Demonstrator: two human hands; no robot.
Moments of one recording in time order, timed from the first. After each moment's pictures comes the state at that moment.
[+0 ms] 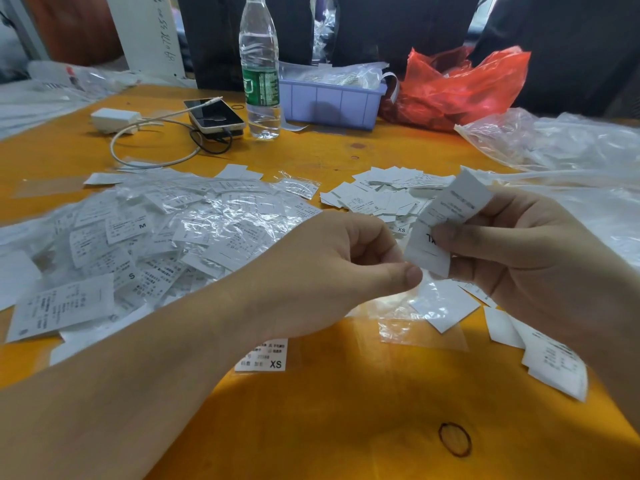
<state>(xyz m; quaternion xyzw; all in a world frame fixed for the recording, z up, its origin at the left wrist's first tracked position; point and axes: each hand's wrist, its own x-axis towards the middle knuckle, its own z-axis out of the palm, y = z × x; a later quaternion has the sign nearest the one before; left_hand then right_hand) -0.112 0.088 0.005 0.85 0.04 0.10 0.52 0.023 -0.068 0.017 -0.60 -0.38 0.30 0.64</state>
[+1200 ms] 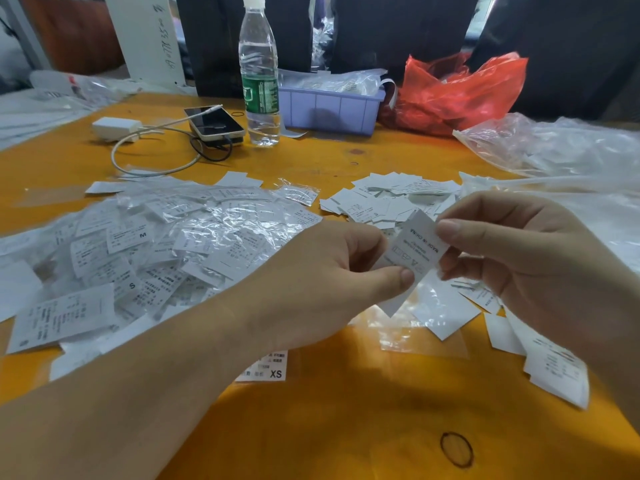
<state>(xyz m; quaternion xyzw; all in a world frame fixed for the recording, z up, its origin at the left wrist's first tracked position) -0.110 0.088 0.001 0.87 0.04 0.11 0.48 0.025 -0.070 0.021 -0.63 -0.41 0.25 0.61</state>
